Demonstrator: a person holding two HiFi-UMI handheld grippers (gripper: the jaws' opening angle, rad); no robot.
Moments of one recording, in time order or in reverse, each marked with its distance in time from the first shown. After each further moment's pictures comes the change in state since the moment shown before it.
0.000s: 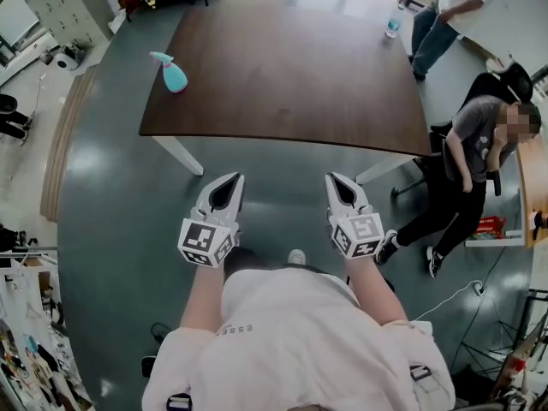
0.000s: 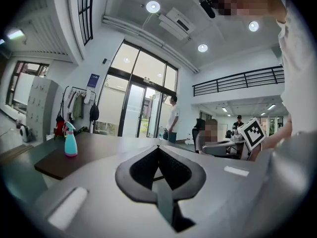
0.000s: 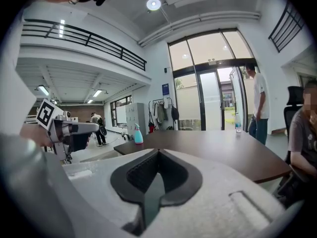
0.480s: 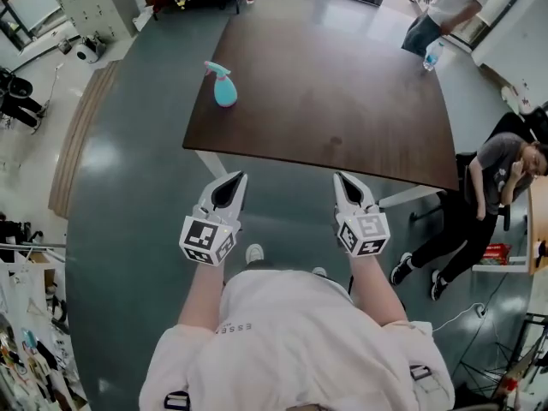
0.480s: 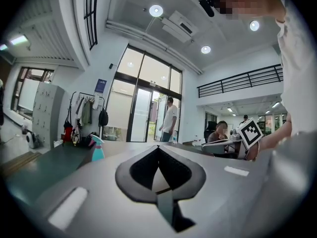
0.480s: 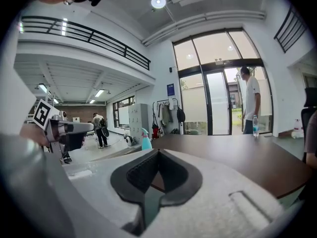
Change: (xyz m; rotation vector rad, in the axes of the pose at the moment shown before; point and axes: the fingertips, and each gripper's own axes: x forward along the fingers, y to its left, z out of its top) left arm -0.037 0.152 0.043 0.018 -0.029 0.050; right arm 0.126 0.085 0.047 -0.017 -0.016 0.028
